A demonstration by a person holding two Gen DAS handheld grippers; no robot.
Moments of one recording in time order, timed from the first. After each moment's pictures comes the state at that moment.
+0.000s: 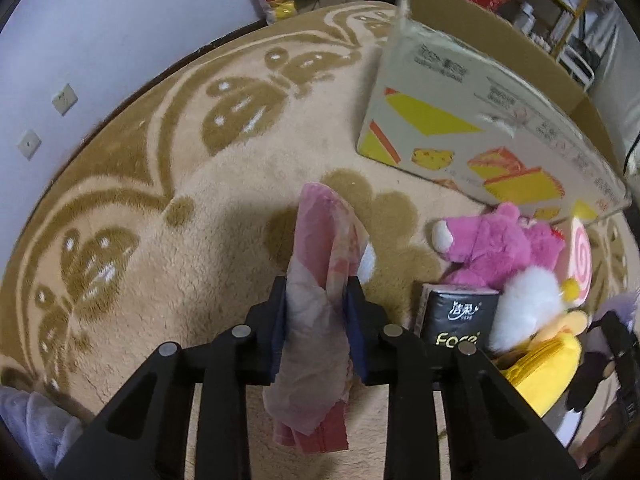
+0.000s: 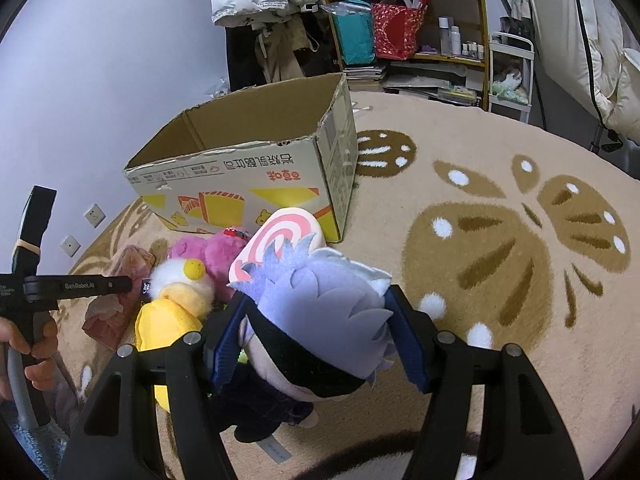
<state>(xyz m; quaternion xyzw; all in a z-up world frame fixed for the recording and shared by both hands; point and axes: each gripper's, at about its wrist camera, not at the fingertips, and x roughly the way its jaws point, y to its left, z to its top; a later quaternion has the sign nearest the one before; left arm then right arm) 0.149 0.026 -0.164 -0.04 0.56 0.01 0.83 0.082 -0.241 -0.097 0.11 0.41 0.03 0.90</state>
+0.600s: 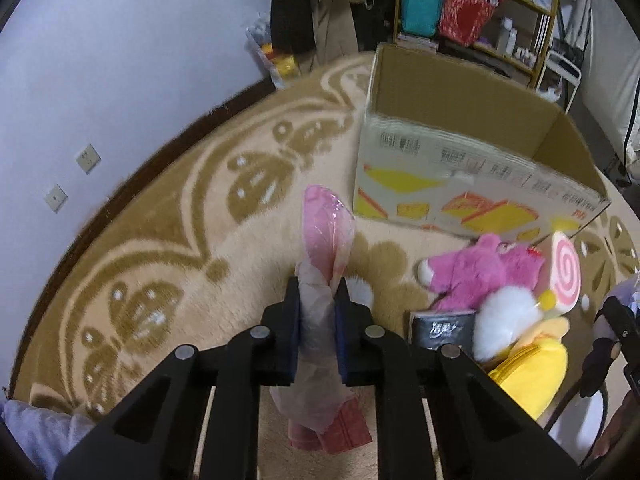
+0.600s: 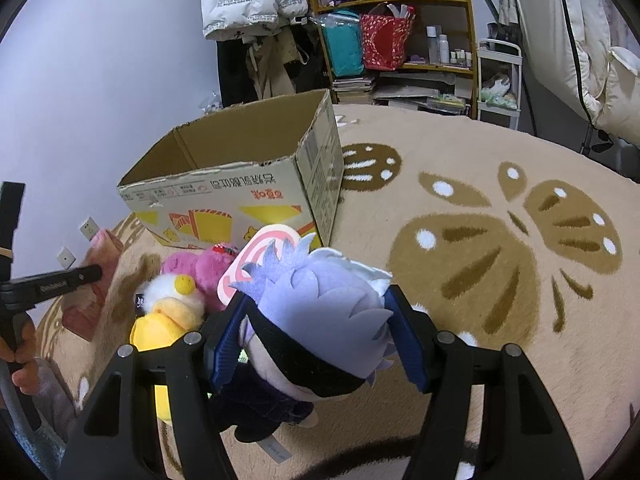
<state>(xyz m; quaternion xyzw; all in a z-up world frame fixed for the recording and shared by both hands) 0.130 0.013 -0.119 0.02 0.48 0.02 0.88 0.080 -0.250 -0.090 0.12 0.39 0.02 0.91</state>
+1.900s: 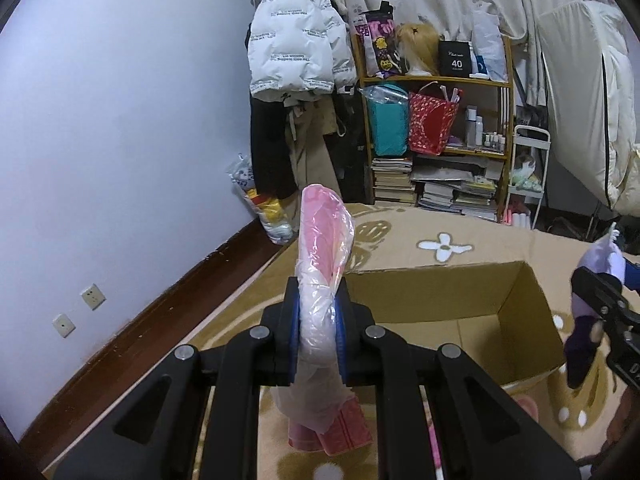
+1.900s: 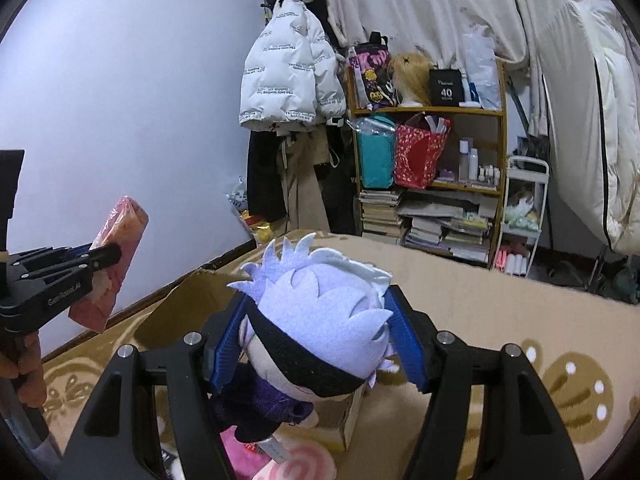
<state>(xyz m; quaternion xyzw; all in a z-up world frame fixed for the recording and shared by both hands) 0.193 -0.041 -0.005 0.08 0.26 -0.01 0.96 0.176 -0.230 0.008 0.06 0.23 0.04 0.97</state>
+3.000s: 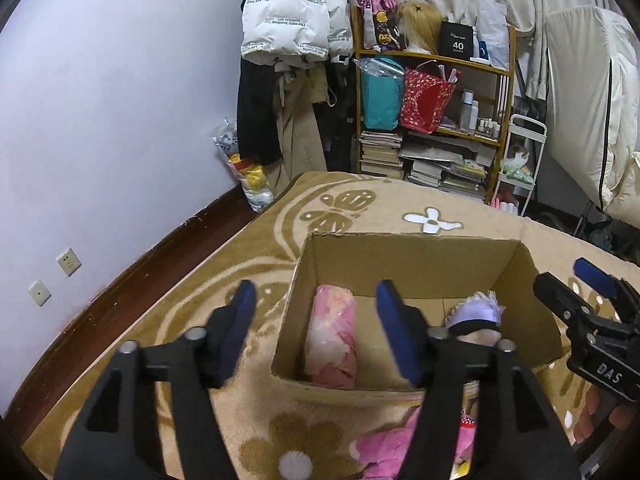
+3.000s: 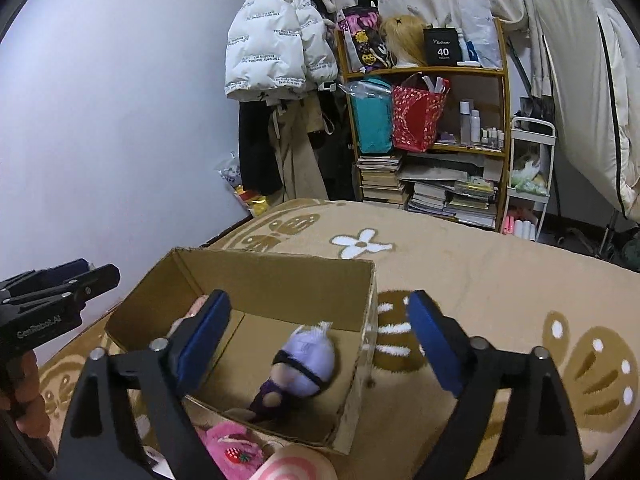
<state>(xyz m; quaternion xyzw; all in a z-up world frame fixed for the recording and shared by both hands) 0.209 -0.044 -0.042 0.04 0.32 -0.02 0.95 0.205 -0.242 -0.032 0.09 0.28 0.04 0.95</state>
